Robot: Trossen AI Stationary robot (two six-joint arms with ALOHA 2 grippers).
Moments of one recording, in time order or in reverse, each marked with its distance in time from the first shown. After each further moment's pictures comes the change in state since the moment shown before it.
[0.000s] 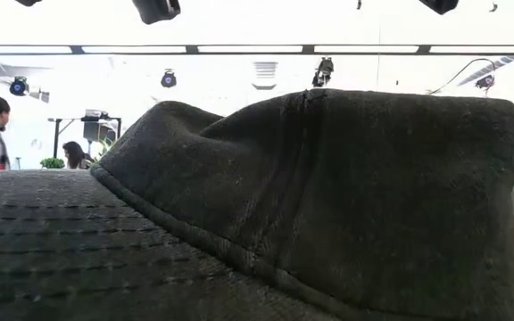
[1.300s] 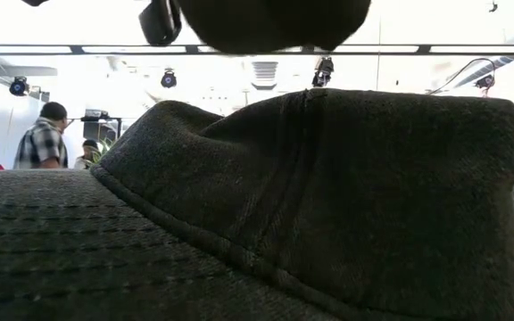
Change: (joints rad) left arm 0.032 -0.003 0.017 -0.151 -0.078 0.219; right arm -0.342 0.346 0.220 0.284 -0.680 -0.288
